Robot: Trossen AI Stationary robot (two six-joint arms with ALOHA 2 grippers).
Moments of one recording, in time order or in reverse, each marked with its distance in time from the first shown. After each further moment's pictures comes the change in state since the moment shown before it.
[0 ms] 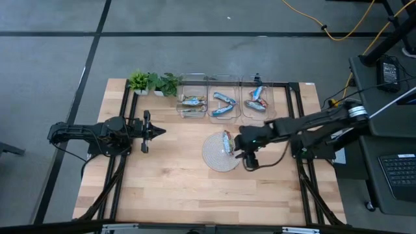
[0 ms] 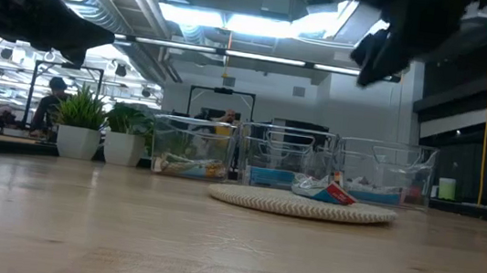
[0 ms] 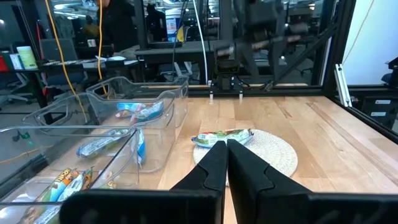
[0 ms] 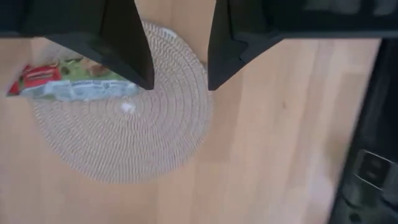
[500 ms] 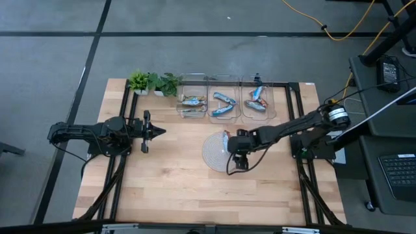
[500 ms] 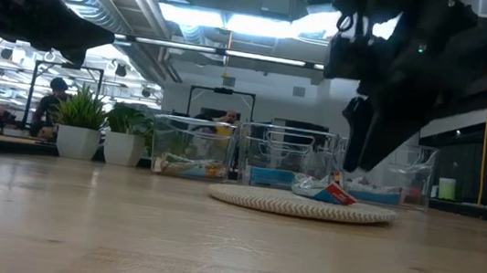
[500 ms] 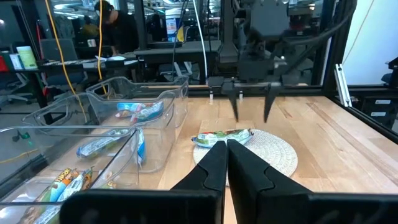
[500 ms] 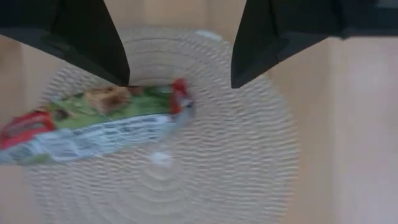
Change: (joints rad) left arm 0.000 0.000 0.000 0.000 0.000 0.000; right arm 0.005 0.261 0.000 -0.004 0.149 0.105
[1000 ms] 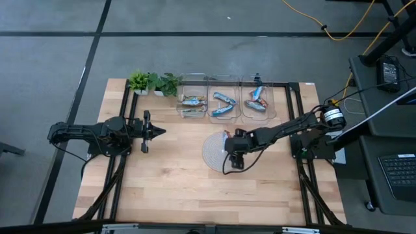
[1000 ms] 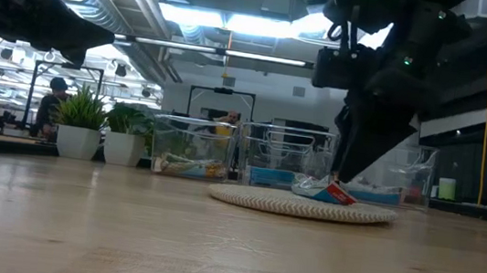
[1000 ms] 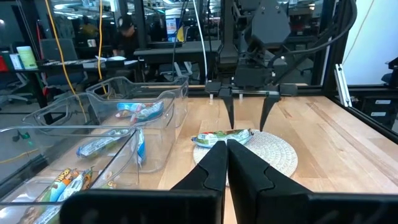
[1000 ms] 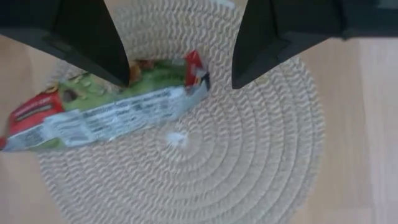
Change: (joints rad) left arm 0.000 0.000 0.000 0.000 0.000 0.000; right arm 0.000 0.059 0.000 0.071 0.075 0.043
